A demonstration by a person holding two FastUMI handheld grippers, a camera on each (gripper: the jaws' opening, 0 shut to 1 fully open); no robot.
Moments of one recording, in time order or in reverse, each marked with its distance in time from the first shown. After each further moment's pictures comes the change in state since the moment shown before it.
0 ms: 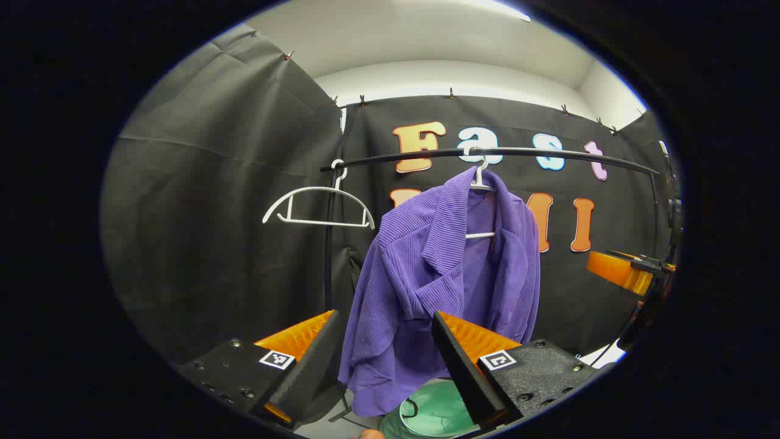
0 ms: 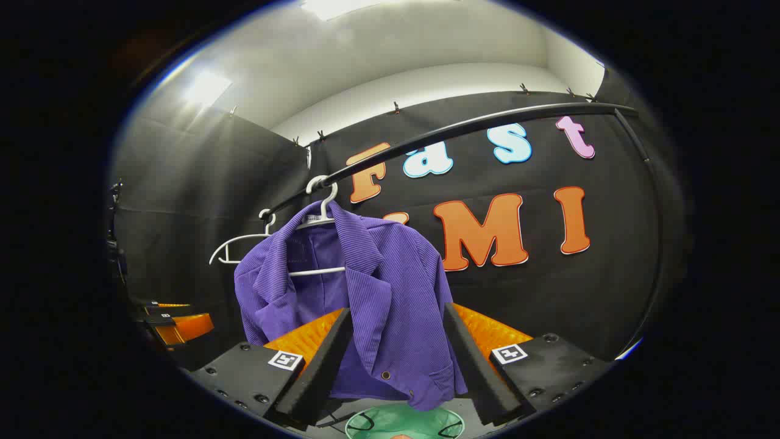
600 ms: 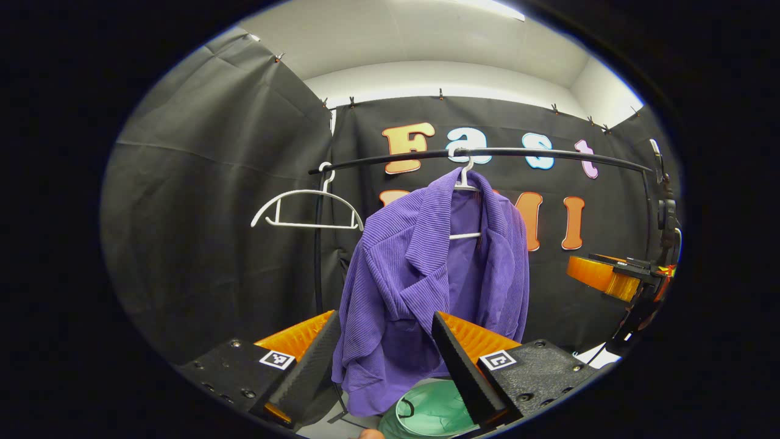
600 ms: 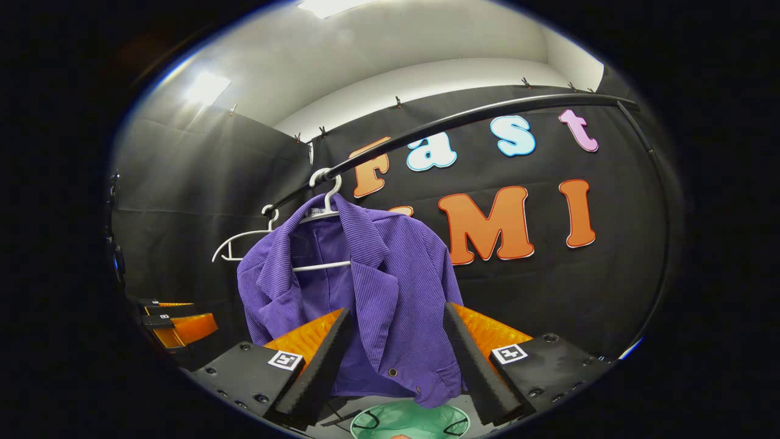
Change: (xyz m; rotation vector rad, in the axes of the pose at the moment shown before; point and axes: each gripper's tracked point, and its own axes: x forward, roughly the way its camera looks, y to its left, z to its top) left arm -0.005 -0.015 0.005 0.015 -0.005 -0.037; right arm 0.006 0.010 -0.013 0.021 0.031 0.015
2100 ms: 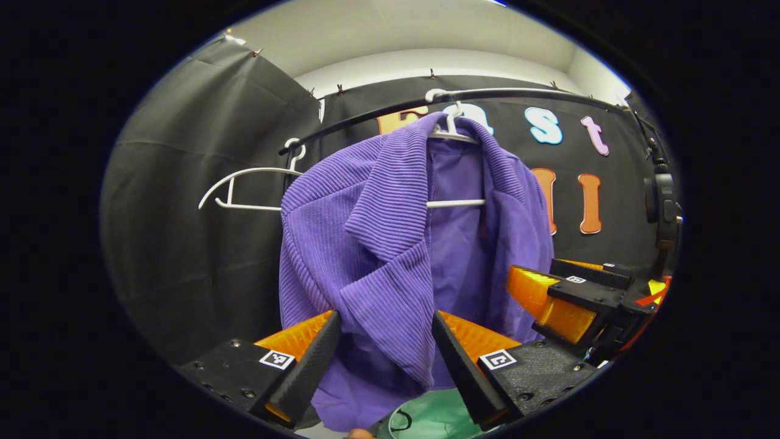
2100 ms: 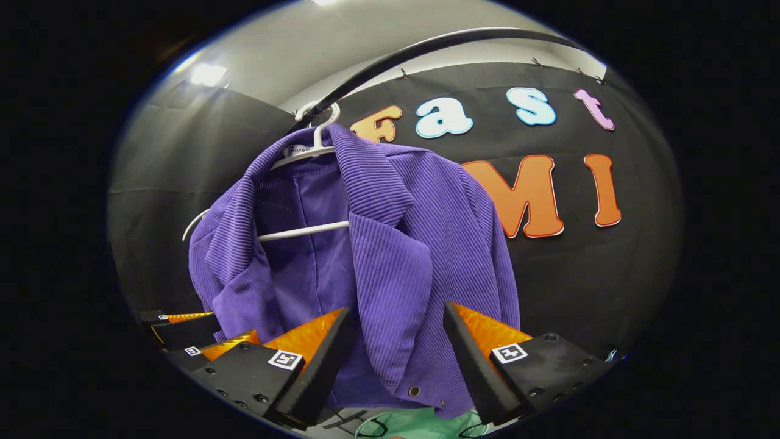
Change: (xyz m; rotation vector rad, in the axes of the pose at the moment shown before) left arm 0.119 -0.046 -0.055 0.033 0.019 0.082; right arm 0.138 0.021 -0.083 -0.016 0.063 -0.005
